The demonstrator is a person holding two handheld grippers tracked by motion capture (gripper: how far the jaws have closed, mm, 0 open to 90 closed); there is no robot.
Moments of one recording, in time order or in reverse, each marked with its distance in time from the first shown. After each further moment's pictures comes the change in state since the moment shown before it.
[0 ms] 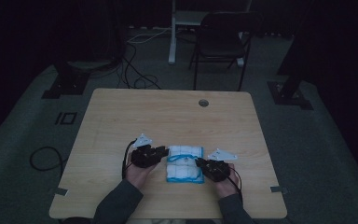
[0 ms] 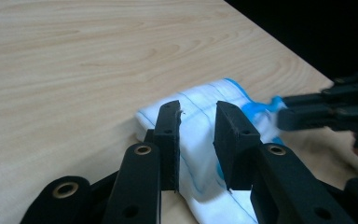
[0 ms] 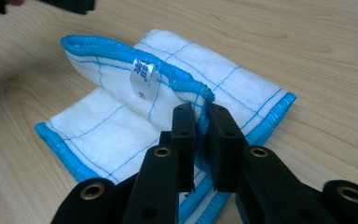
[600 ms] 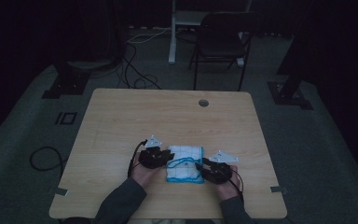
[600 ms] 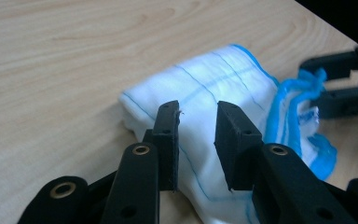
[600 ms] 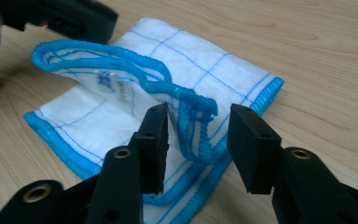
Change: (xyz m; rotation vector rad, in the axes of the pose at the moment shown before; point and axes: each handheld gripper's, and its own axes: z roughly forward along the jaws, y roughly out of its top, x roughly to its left) left arm -0.008 -0.011 0.025 0.115 -0.012 0.070; right arm 0.000 -0.006 -0.005 0.017 -0.039 0.006
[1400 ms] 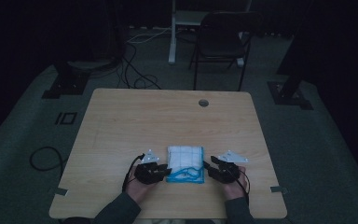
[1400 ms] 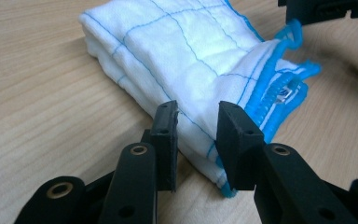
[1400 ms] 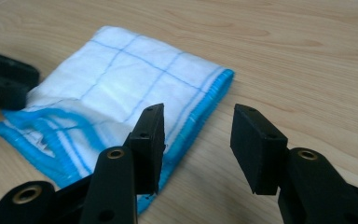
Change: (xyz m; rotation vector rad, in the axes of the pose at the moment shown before) left arm -0.018 -0.038 -0.016 0.046 -0.028 0.020; right arm -0.019 -0.007 -0.014 -0.030 -0.064 0.066
